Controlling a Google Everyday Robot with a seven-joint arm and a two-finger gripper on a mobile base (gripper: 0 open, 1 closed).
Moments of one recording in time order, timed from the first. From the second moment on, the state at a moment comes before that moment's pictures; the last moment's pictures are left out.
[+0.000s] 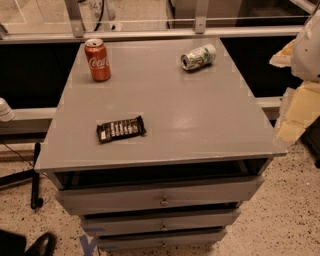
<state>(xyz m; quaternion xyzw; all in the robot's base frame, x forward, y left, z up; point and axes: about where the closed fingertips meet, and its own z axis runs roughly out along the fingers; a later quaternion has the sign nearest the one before) 0.438 -0.217 0.976 -0.60 0.78 -0.03 0.16</state>
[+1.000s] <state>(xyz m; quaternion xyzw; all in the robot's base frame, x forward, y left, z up) 0.445 -0.170 0.940 -0.60 0.77 0.03 0.21</state>
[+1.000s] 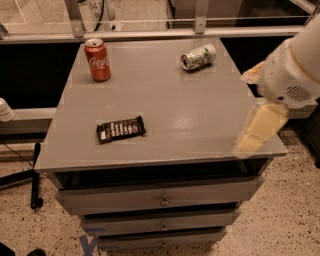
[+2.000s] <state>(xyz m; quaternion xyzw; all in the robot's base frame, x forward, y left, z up) 0.504 0.006 0.823 -0.56 0.75 0.20 0.29</state>
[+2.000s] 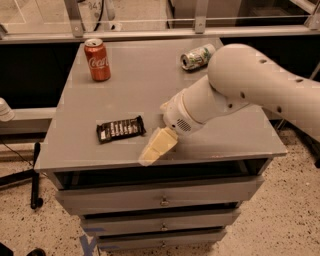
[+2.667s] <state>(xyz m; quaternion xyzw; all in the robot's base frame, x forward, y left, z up) 0.531 0.070 0.819 -0.54 0.75 0.25 0.31</state>
